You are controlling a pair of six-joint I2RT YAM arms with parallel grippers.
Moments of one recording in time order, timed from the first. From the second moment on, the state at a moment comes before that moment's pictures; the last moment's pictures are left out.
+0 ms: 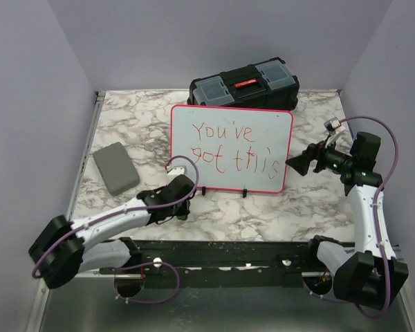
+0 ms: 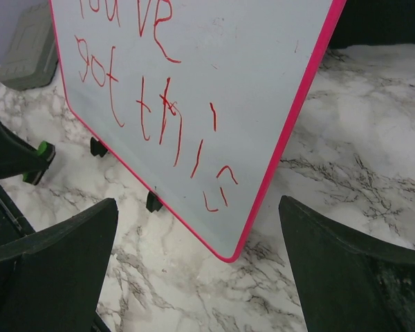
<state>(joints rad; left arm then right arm) -0.85 1.22 0.60 -0.46 -0.28 -0.79 -0.28 1.00 0.82 -0.40 -0.96 -0.16</state>
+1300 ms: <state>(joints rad) -0.76 0.28 0.35 0.00 -0.06 -0.48 -0.38 1.35 0.87 -0.12 -1.20 -0.08</state>
